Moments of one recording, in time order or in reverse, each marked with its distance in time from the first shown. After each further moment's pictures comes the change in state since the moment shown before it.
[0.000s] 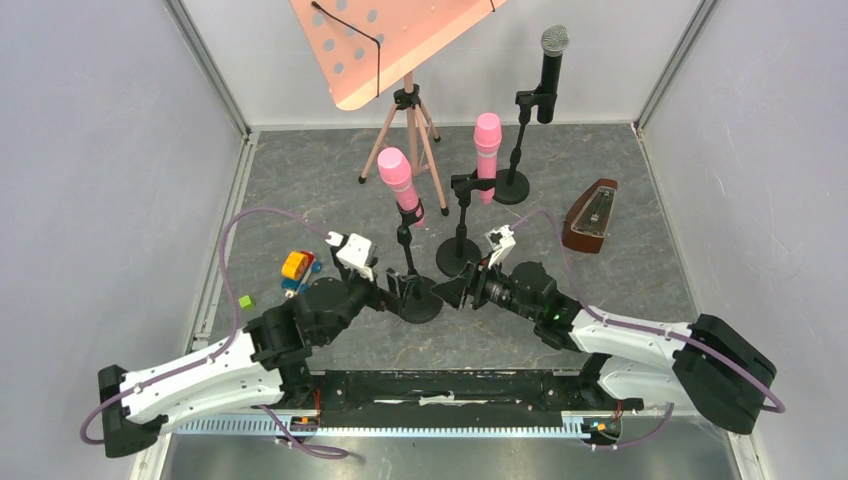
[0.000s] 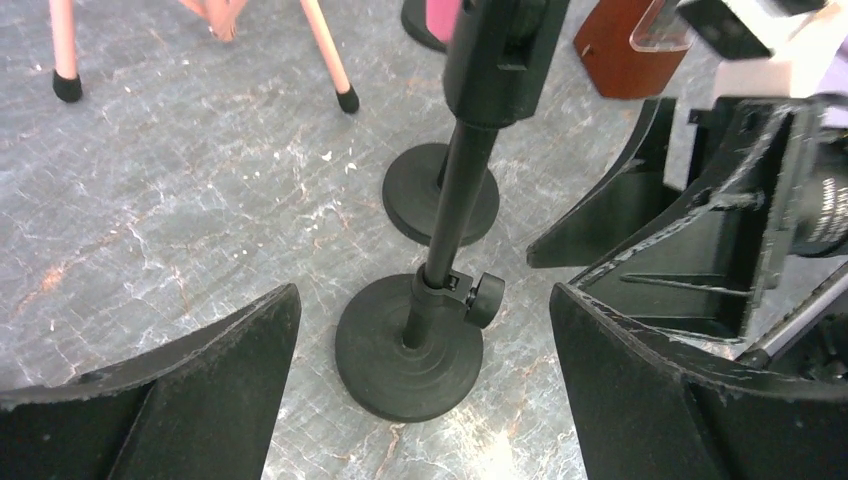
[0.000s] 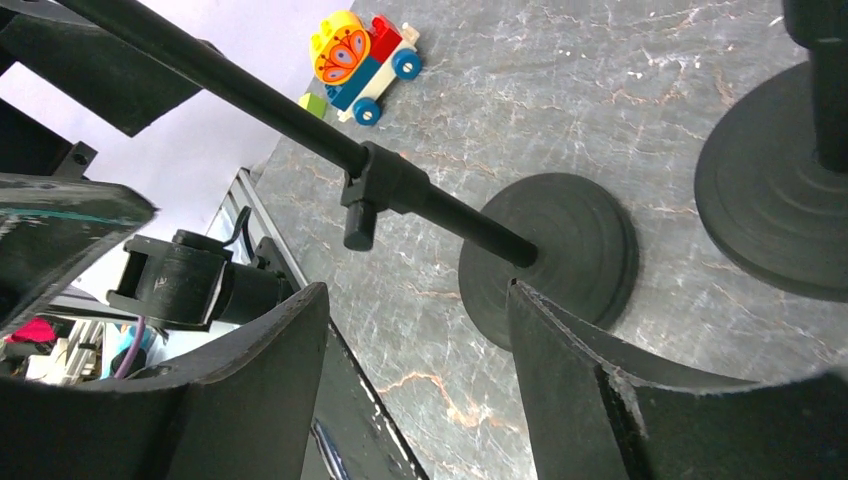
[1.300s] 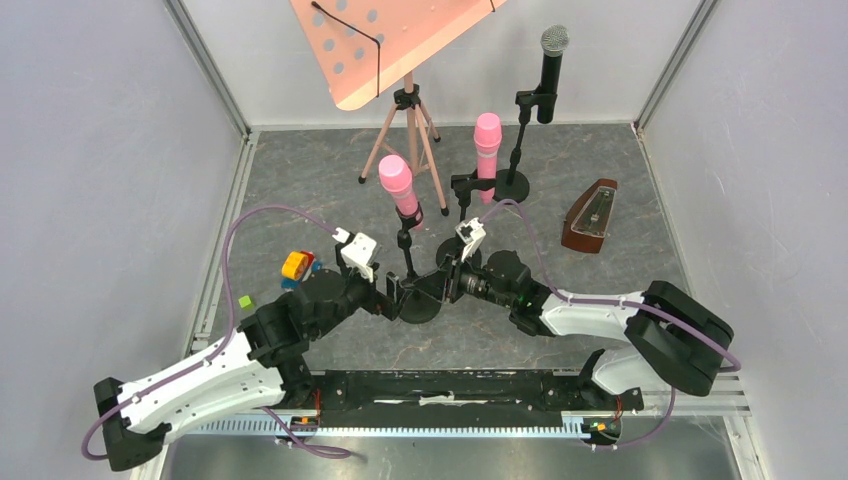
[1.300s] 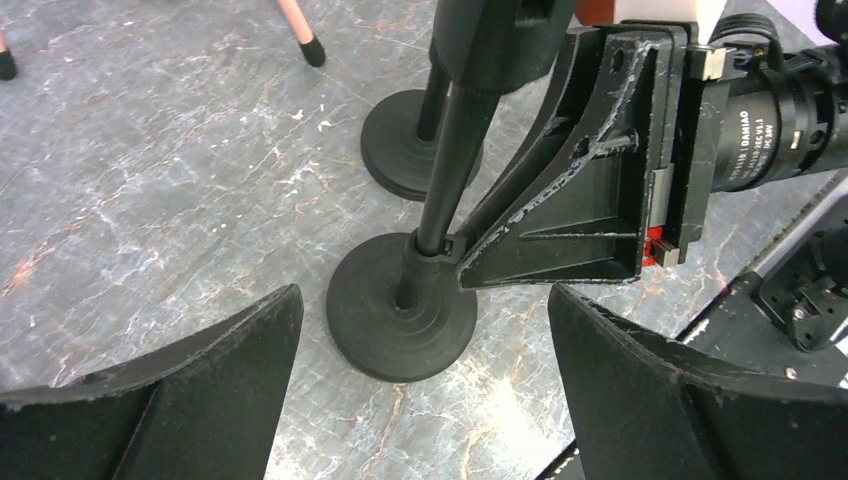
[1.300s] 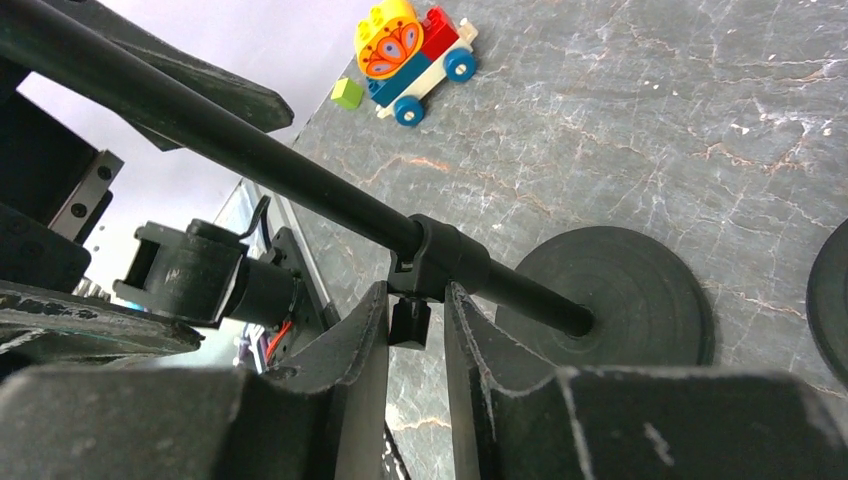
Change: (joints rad) left arm 0.100 -0.044 0.024 -0.127 0.202 0.039; right arm 0.044 0.277 0.142 0.175 -0.073 -0.042
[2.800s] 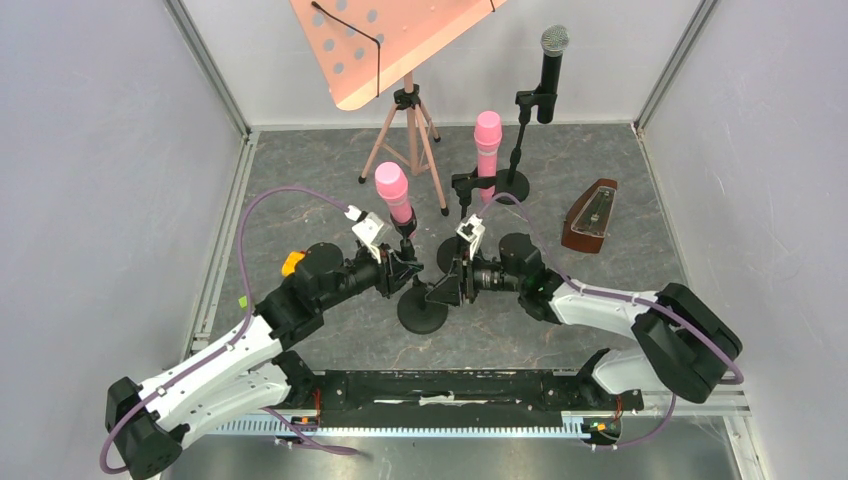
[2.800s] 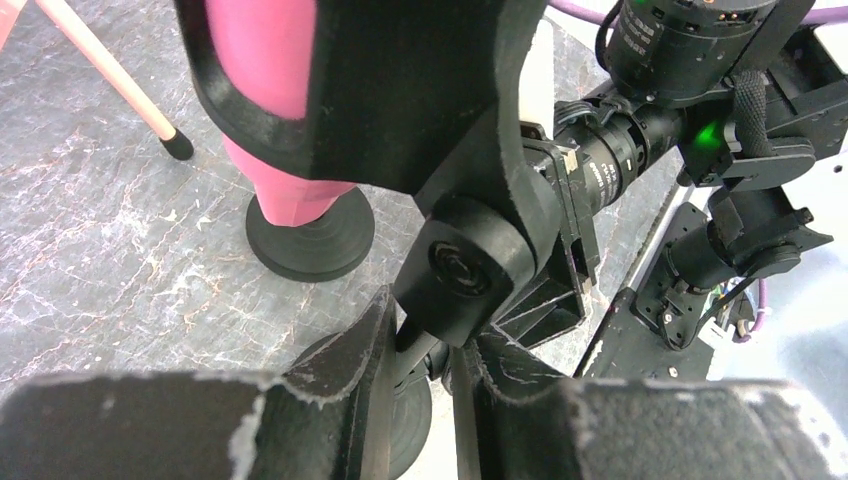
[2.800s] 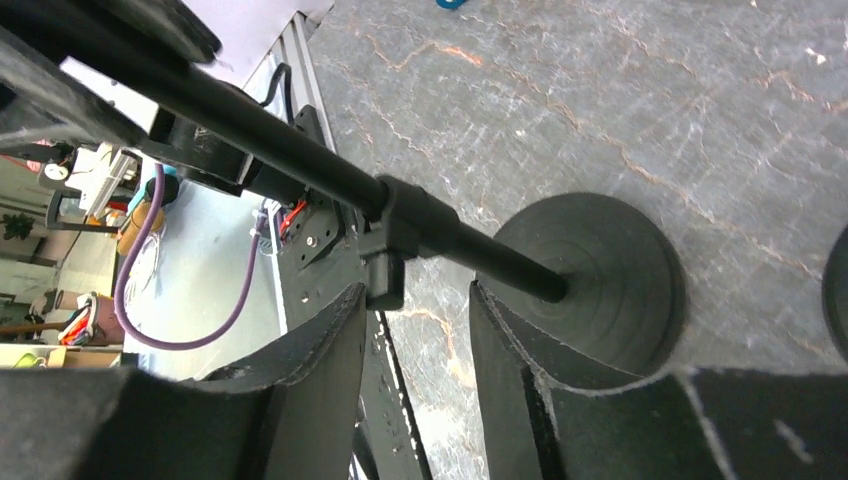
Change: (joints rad) left arm 0.209 0.156 0.016 0.283 0.489 0.008; right arm -0.179 -0.025 0.042 -0.202 -0.449 -0.140
